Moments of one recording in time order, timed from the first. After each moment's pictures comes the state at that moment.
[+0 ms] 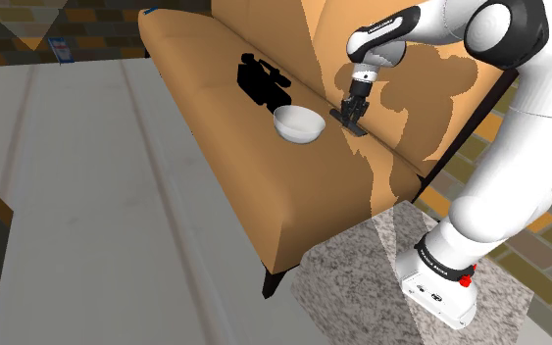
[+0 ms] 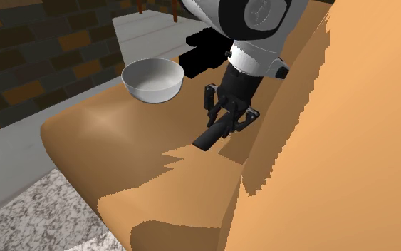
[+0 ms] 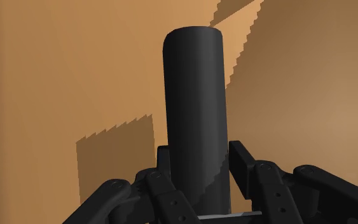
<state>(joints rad) -0.18 0.28 -0.26 -1.90 0.20 1.90 -0.40</state>
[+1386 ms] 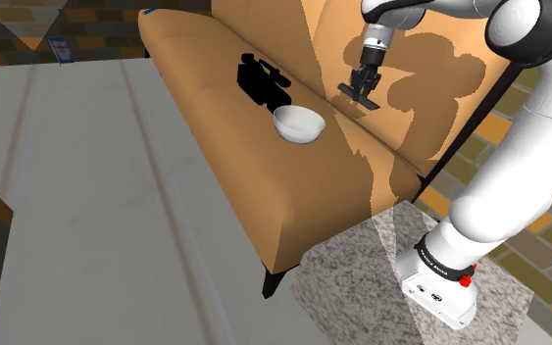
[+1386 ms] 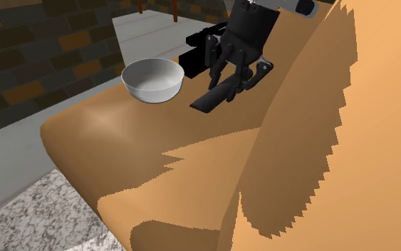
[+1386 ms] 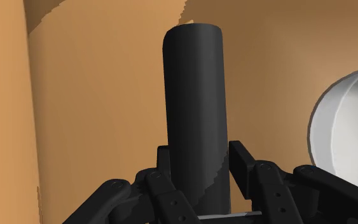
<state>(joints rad) -0.18 0.19 -0.27 -1.74 0.16 1.64 -0.35</state>
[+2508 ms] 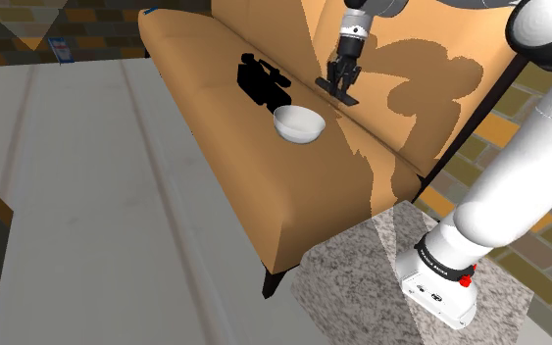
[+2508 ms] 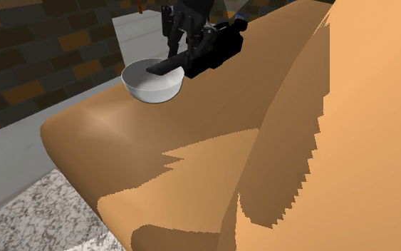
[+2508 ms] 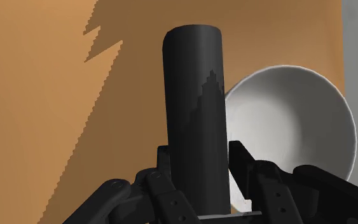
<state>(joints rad) -0.06 0.10 -0.18 -1.76 0.19 1.62 -0.14</state>
